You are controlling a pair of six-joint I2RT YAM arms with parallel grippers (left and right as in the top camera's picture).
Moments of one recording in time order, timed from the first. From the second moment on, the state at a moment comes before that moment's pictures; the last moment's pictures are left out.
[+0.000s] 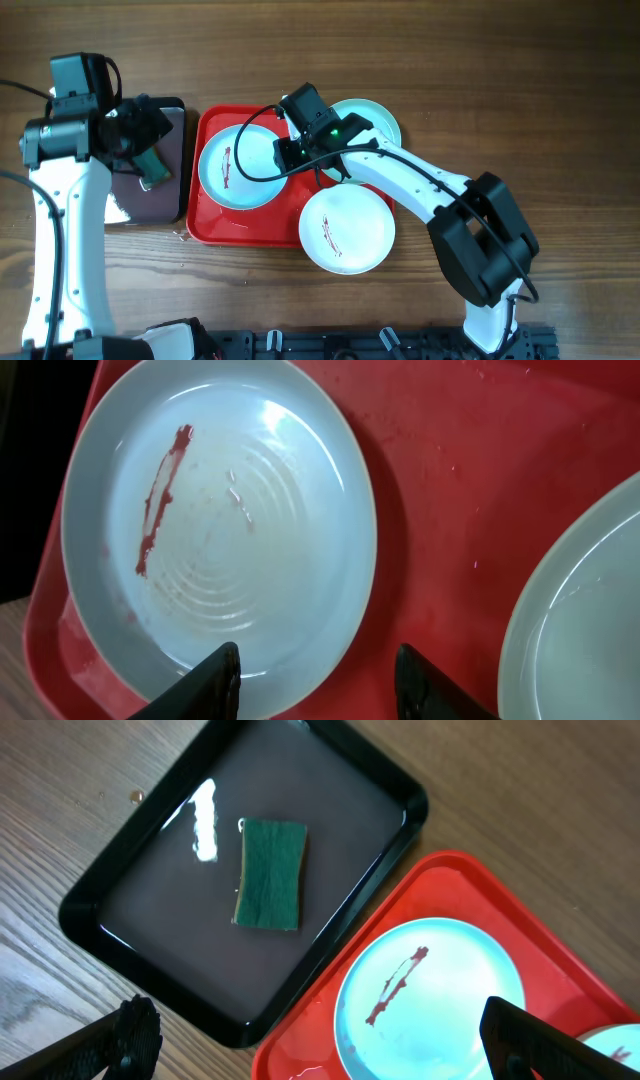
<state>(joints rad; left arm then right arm) 0.16 1.44 1.38 -1.07 -0.11 -0.51 0.71 2.01 1.45 -0.51 -0.19 0.38</state>
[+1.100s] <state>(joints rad) 0.16 1.66 1.38 -1.01 -0.12 -0.52 0.71 2.14 1.46 -0.44 -0.16 0.60</state>
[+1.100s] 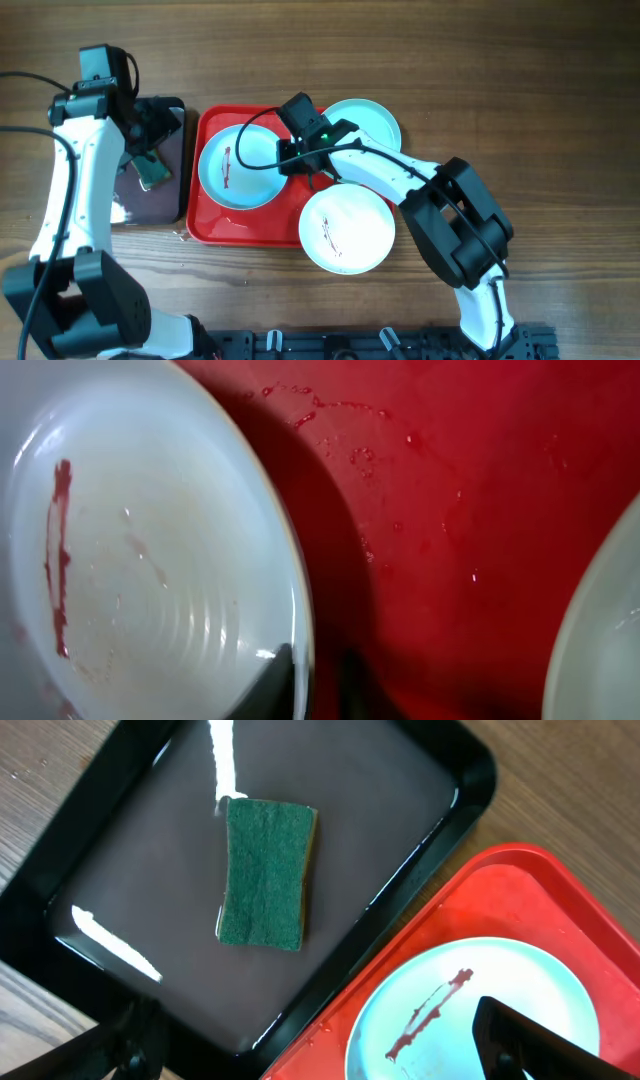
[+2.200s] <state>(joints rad) 0.24 2.00 1.38 -0.81 -0.16 -0.47 0.71 2.14 1.46 -0.43 -0.16 0.62</state>
